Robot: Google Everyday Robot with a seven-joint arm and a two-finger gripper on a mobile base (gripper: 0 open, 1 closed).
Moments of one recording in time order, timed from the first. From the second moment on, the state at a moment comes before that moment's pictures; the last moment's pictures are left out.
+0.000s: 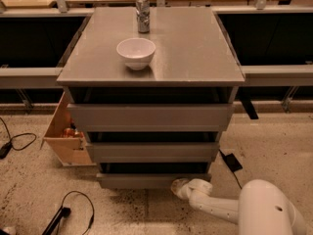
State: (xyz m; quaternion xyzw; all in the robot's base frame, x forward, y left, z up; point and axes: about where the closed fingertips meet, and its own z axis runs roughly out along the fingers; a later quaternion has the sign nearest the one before) arm 0.645 -0.114 0.133 -0.61 0.72 -0.04 0.34
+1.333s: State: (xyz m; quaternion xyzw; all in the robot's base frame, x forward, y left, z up) arm 0.645 -0.114 0.133 -0.61 0.72 -0.04 0.34
